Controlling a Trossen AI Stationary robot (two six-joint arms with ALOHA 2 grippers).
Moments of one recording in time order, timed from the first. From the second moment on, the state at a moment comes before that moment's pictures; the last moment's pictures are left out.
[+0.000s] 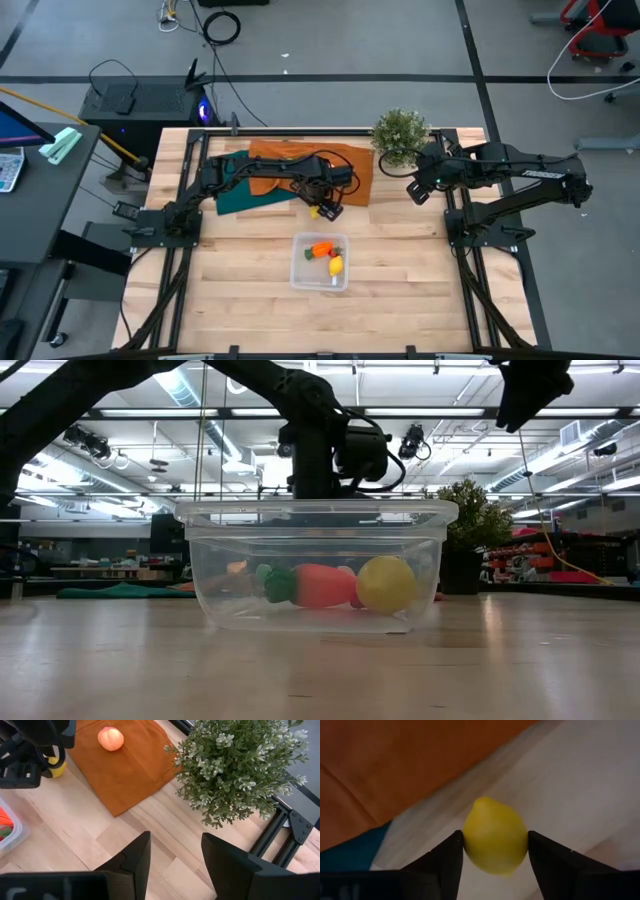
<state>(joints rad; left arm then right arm) 0.19 2.24 1.81 -1.03 0.08 -0.63 -0.02 1.04 1.26 -1.37 0.47 0.68</state>
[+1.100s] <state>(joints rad) 0.16 2.04 1.96 -1.21 0.23 -0.48 -0.02 0.94 1.26 -1.48 0.53 0.73</state>
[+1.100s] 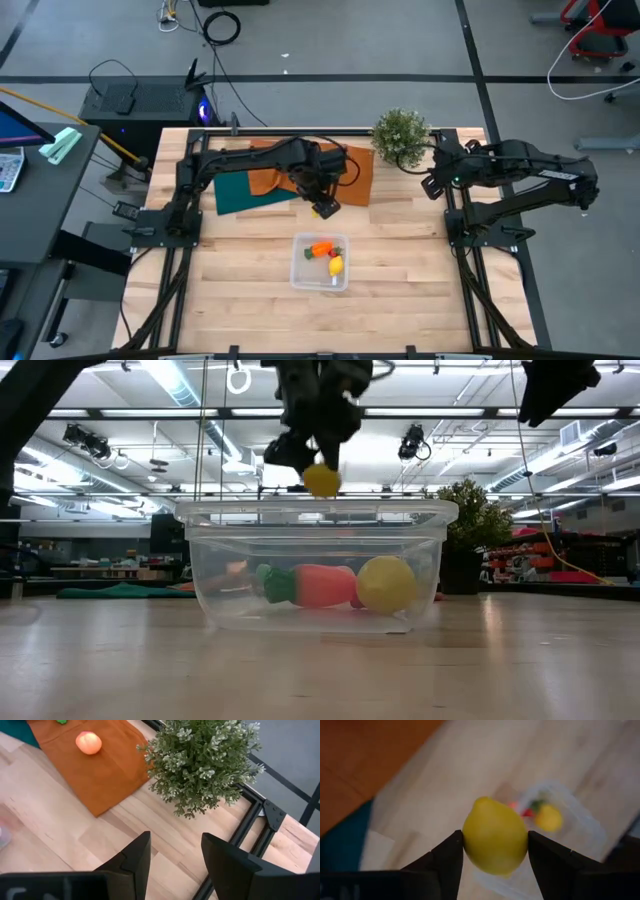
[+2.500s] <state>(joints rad) -0.25 2.03 1.79 -1.00 0.03 -0.57 0.31 0.96 1.26 -1.48 0.33 1.04</state>
